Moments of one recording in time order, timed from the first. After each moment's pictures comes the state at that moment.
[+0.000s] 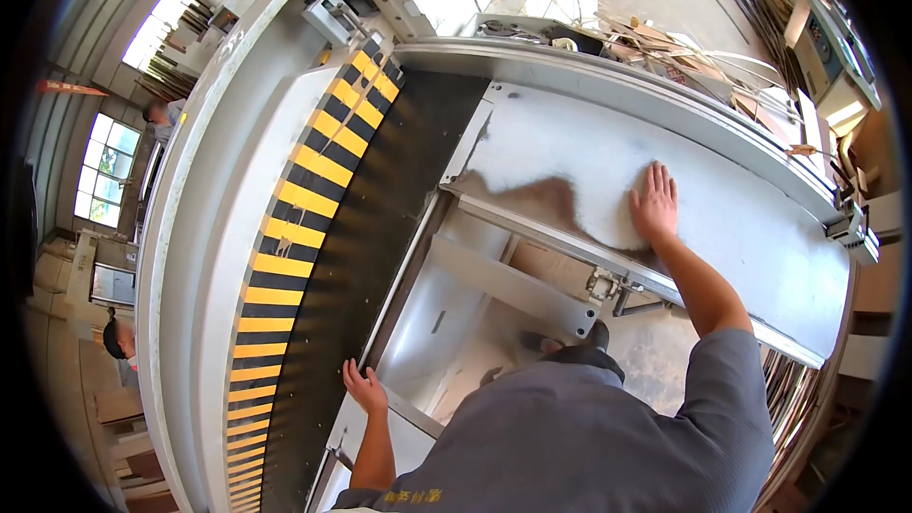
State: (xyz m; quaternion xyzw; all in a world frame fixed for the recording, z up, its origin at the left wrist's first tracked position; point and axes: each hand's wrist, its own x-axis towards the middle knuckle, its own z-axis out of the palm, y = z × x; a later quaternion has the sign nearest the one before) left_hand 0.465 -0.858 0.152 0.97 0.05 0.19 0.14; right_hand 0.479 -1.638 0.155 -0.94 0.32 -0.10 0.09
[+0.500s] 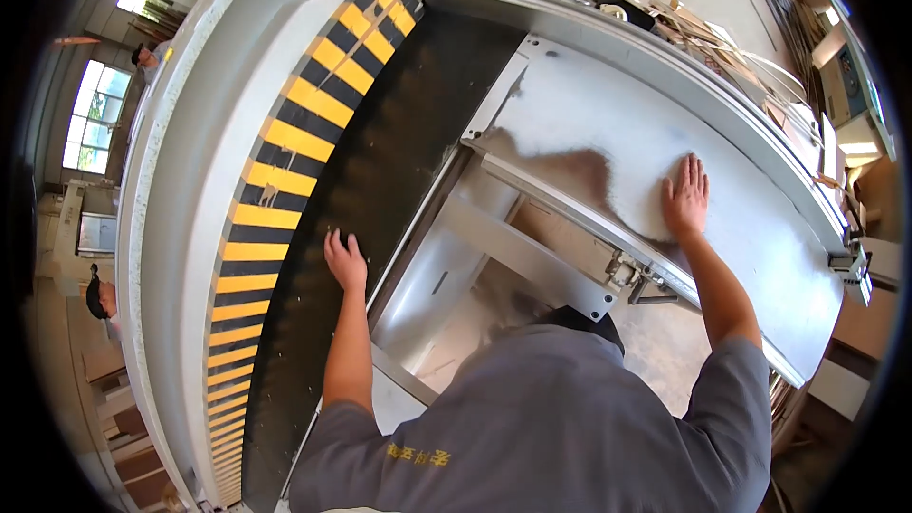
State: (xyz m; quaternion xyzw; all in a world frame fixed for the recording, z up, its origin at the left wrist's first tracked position) left_hand 0.712 -0.906 0.132 0.95 -0.01 0.25 0.17; right_hand 0.494 -1.638 0.115 -0.94 0.31 -0.10 0.03
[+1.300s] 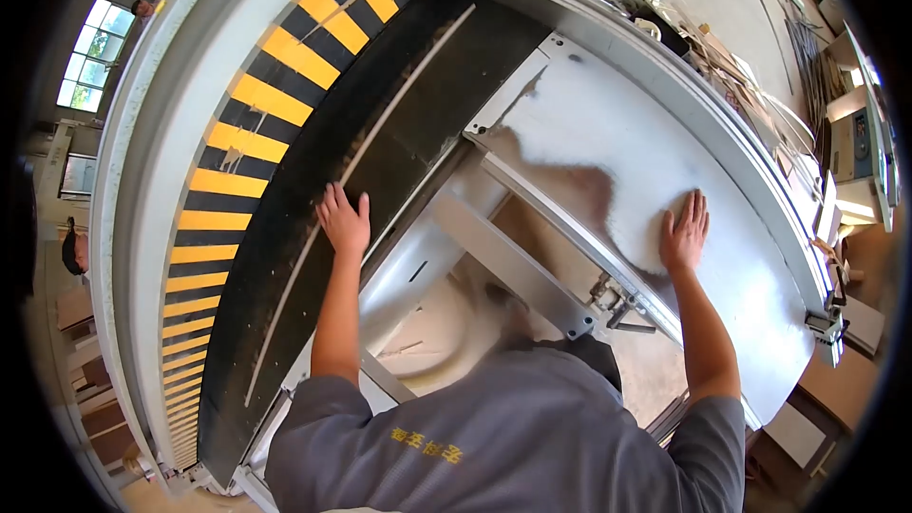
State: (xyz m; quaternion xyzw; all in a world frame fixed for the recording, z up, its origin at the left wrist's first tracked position) left_hand 0.740 -0.992 0.107 0.98 0.00 0.19 0.00; right_hand 0.499 -1.644 0.092 -0.95 0.29 -0.10 0.03
